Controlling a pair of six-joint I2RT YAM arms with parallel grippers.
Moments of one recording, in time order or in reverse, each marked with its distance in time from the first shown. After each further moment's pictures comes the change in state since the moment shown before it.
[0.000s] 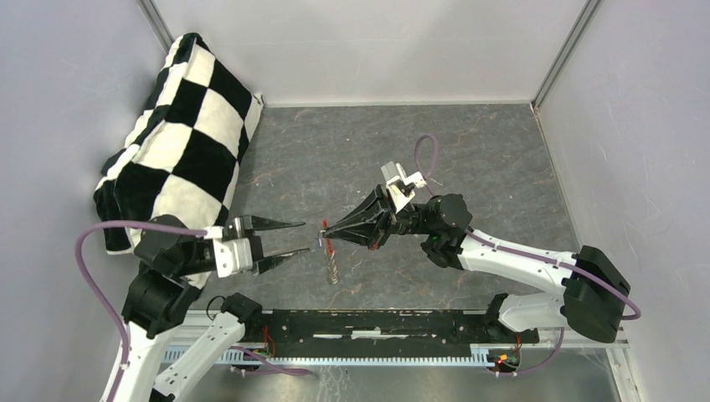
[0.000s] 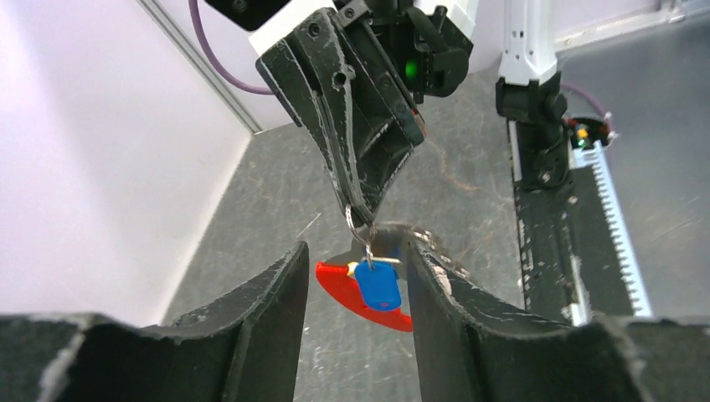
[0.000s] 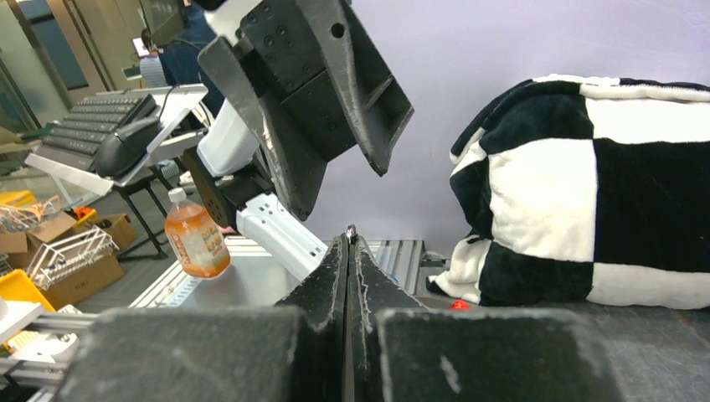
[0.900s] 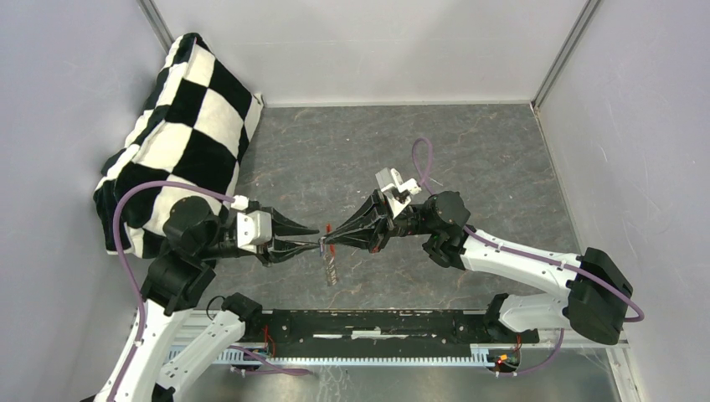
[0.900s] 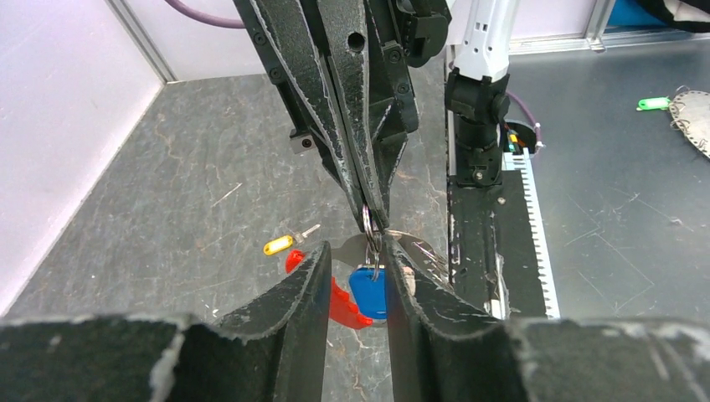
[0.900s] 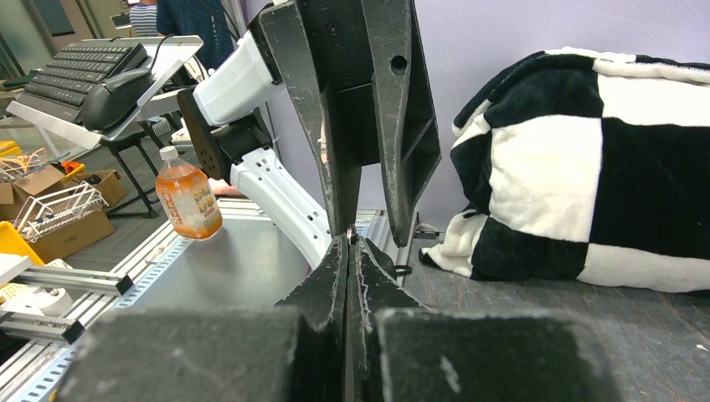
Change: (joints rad) left arm 0.000 0.088 -0.066 0.030 0.053 -0.195; right arm 0.000 -0.021 0.011 -0.125 -0.078 -0.116
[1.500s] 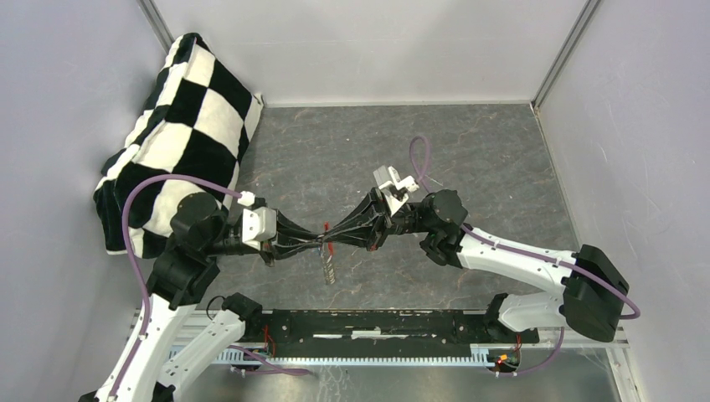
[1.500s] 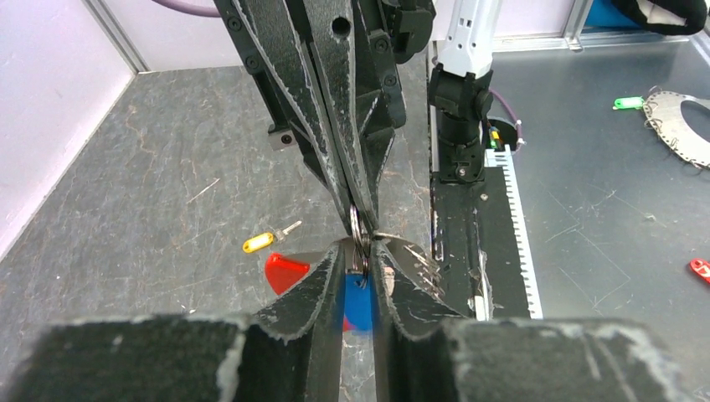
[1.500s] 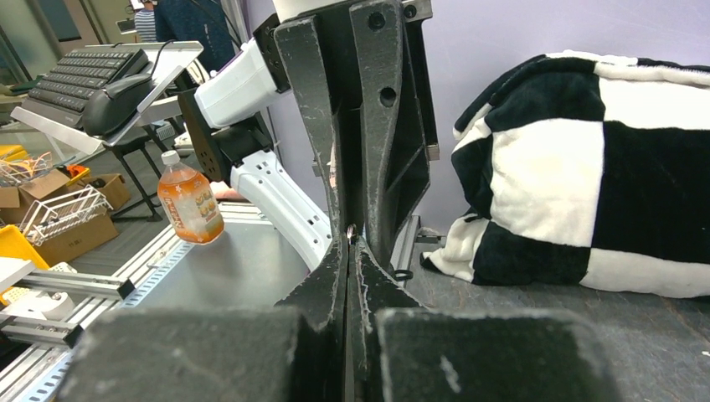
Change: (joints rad) left arm 0.000 0.026 -0.019 0.002 0.040 -0.013; right arm -0.001 0.024 0.015 0.024 -0.004 0.016
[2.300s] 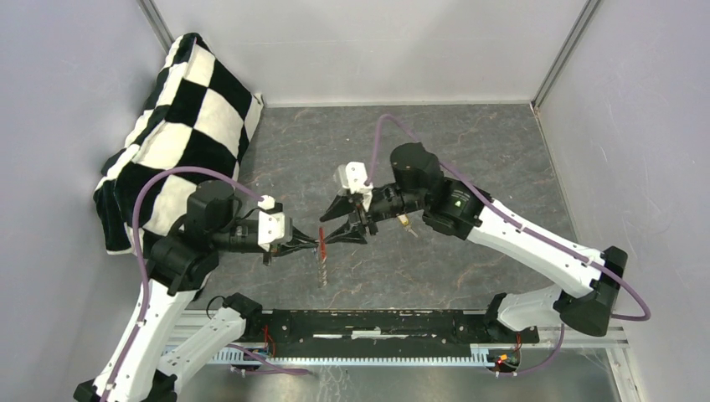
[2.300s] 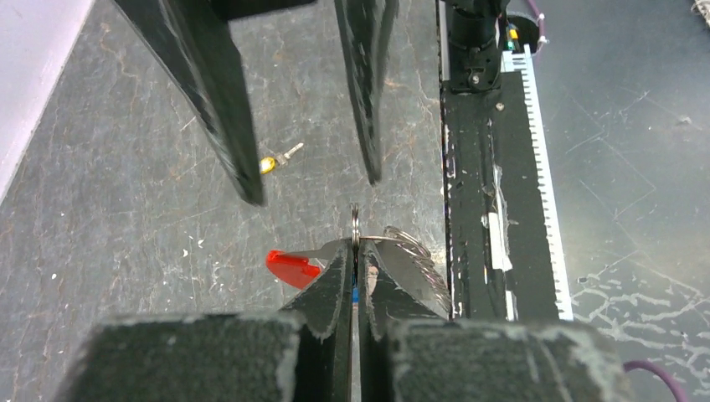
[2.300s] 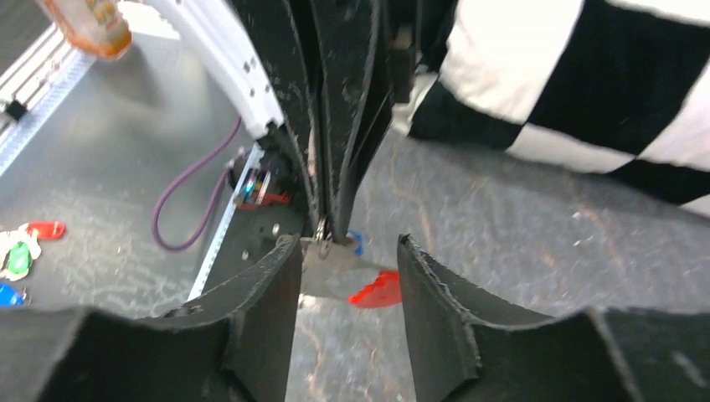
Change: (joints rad) left arm 0.000 0.104 0.121 -0.361 -0.063 0.334; right arm 0.006 0.042 0.541 -1.176 -0.011 -0.675
